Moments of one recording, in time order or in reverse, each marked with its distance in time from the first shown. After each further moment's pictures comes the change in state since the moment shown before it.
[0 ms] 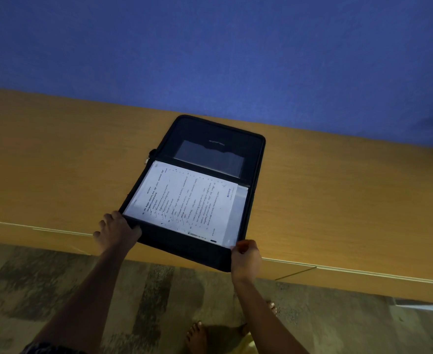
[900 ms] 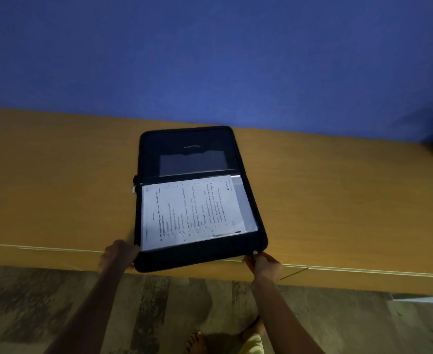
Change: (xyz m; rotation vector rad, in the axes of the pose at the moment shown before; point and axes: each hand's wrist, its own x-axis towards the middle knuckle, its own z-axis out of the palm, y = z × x) left_hand -0.019 0.018 0.007 -0.249 -0.299 -0.164; right_hand 0.036 0.013 -0.047 0.499 0.137 0.519
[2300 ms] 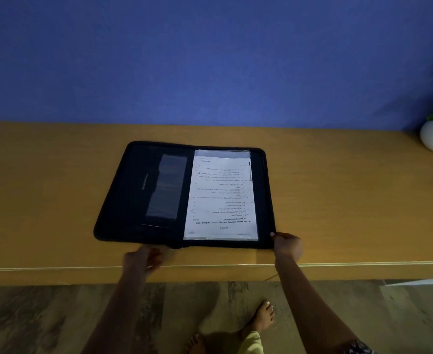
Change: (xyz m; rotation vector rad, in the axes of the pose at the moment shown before) left_hand -0.033 0.057 0.053 -1.028 -0.230 -0.250; right_hand 0.071 -0.070 -0.033 -0.332 0.089 -0.287
